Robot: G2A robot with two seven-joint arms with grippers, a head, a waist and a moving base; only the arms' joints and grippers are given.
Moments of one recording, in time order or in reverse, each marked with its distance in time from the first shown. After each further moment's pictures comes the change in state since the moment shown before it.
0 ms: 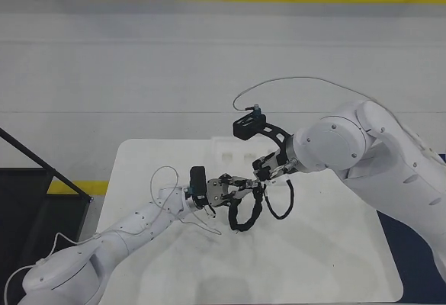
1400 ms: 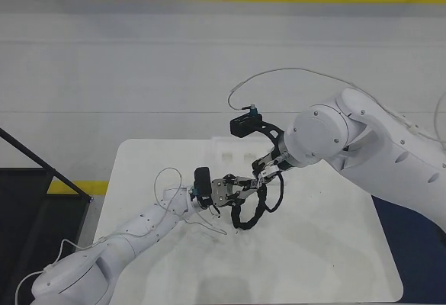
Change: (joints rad) left arm 0.049 -0.047 -0.107 0.024 0.080 -0.009 -0.008; right arm 0.200 0.022 -0.237 0.095 0.190 0.085 -0.084
